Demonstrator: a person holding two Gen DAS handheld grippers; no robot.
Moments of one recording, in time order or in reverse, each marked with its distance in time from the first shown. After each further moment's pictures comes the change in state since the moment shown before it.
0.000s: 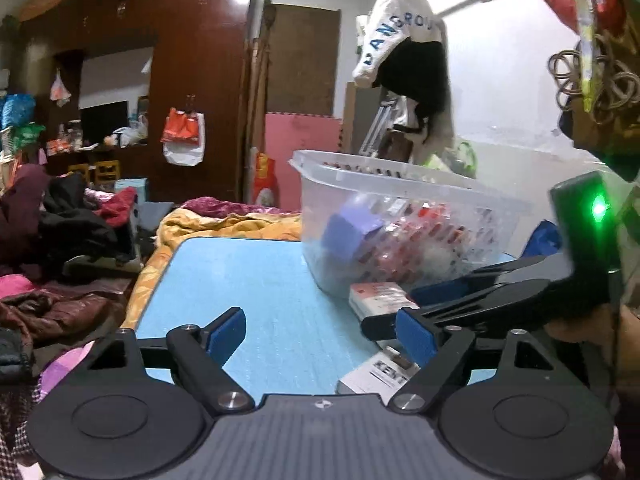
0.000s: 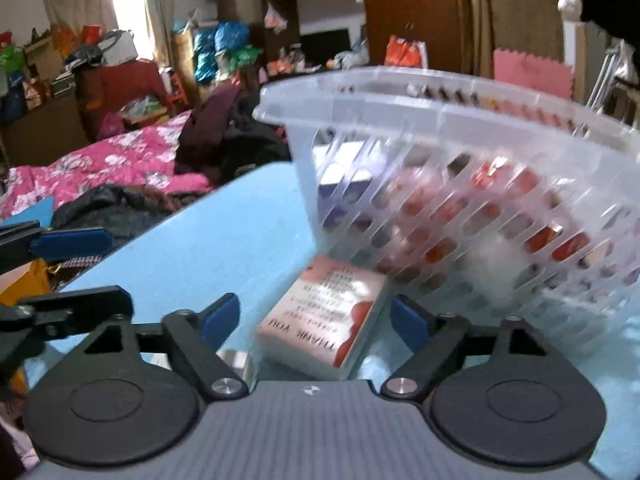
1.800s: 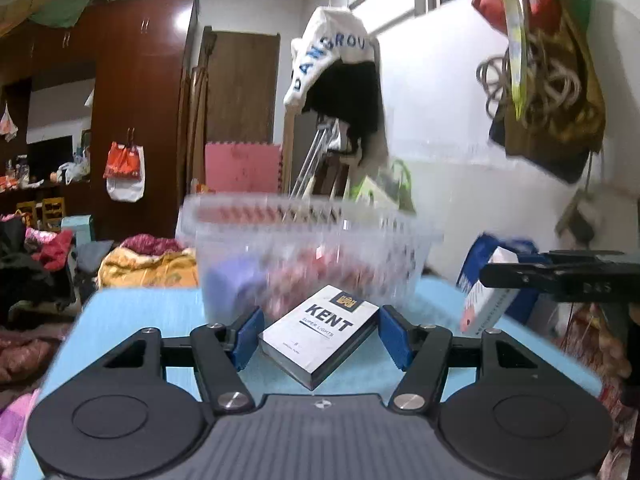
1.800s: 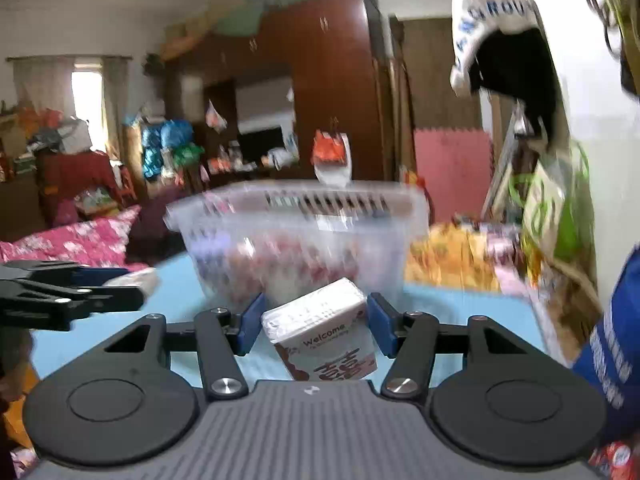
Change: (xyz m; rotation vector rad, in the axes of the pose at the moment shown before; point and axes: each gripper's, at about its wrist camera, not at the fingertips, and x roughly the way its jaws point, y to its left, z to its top) left arm 0.008 -0.073 0.029 0.060 -0.093 -0.148; right arm -0.183 -0.067 -0.046 0.068 -0.360 -0.174
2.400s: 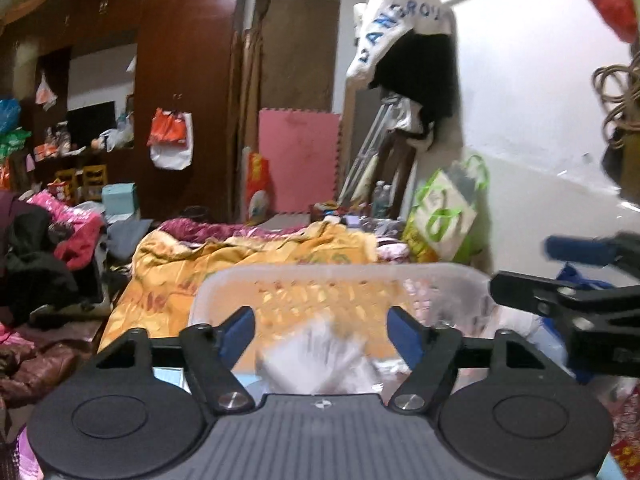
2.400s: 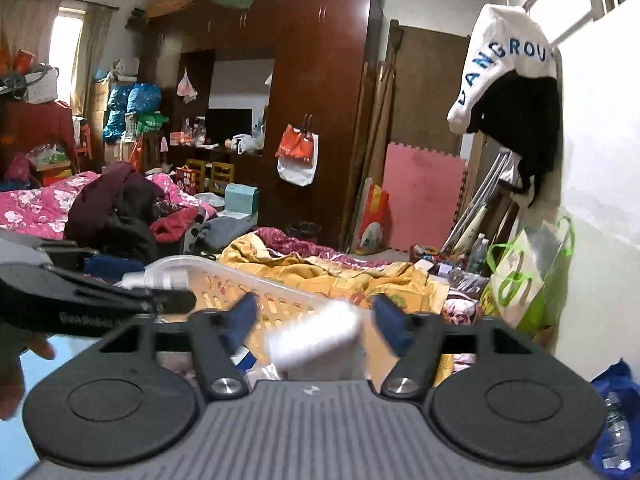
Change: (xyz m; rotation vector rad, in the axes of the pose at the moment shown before) left arm 0.153 0.038 0.097 -0.084 0.142 0.188; right arm 0.147 0.006 0.103 -0.151 0.092 -0.174
